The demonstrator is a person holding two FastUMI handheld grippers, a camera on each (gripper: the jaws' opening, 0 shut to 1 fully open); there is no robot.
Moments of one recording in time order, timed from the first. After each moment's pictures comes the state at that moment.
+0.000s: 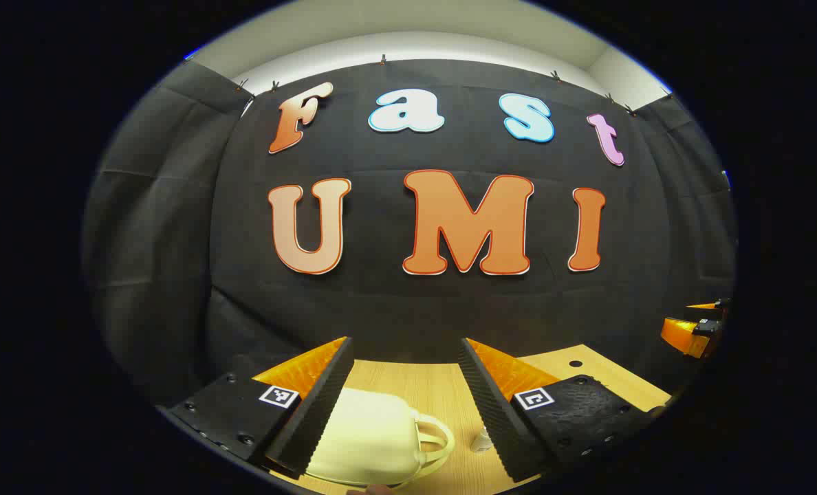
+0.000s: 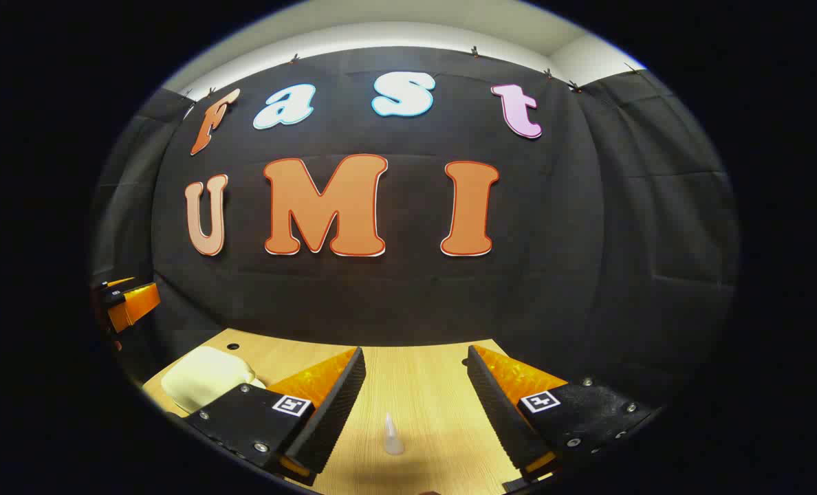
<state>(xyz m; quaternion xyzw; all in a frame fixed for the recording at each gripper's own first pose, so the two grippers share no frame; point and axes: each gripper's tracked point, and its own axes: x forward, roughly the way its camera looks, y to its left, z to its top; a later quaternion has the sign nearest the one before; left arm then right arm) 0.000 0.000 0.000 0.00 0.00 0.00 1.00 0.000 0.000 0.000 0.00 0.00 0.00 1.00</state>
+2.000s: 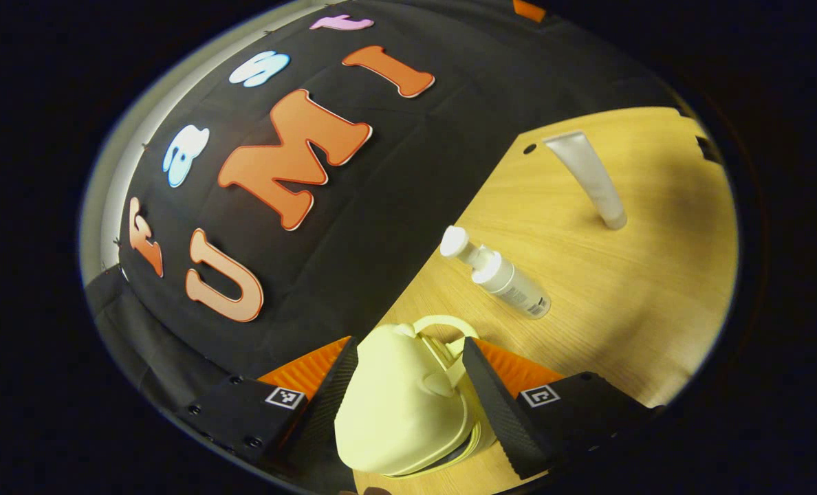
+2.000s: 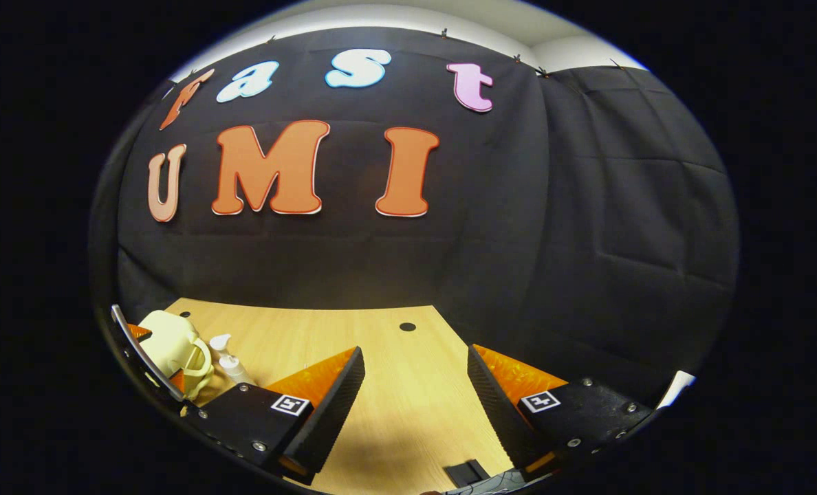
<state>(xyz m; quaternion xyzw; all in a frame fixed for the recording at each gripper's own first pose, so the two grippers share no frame) 0.015 -0.083 -0.238 0.48 0.13 -0.06 0.87 -0.036 -0.109 -0.062 -0.02 0.07 -0.11 0.99</state>
